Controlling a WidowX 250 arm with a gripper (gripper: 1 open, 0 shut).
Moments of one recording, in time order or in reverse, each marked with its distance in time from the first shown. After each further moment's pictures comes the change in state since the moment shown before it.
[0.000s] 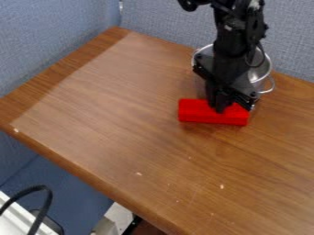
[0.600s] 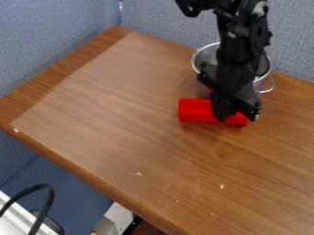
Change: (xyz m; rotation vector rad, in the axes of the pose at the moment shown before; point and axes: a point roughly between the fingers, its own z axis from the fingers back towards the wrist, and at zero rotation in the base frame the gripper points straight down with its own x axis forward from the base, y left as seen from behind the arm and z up) arm -0.007 -0.020 0.008 -0.038 -0.003 -0.071
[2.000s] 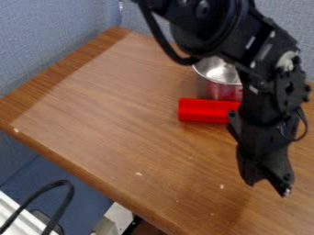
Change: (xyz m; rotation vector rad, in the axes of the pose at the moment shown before) arm -0.051 -0.092 0.015 -0.129 -0.057 -0.250
